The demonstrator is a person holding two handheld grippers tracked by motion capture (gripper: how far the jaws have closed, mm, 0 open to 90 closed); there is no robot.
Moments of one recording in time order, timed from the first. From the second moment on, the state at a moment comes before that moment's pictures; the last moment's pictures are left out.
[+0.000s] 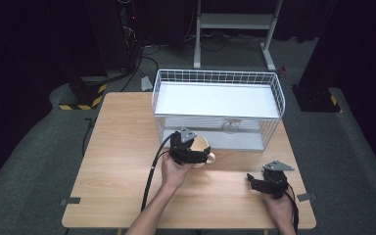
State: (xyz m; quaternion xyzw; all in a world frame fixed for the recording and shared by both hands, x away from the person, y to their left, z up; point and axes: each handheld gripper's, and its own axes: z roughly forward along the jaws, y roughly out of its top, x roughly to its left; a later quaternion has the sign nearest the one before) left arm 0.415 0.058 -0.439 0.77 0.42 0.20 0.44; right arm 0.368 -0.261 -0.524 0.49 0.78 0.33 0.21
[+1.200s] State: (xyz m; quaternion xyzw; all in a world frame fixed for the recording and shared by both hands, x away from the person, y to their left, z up) left arm 0.451 0.056 -0.456 0.74 0.46 0.25 0.43; right arm 0.368 -0.261 -0.524 0.49 0.78 0.33 0.21
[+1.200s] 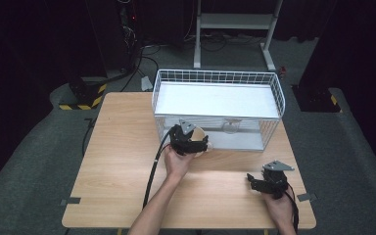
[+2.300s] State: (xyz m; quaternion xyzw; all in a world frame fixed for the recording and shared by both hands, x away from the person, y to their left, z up) left arm 0.469 0.062 -0.468 0.71 0.46 0.27 0.46; right arm 0.368 -0.260 -0.524 0.49 0.78 0.33 0.21
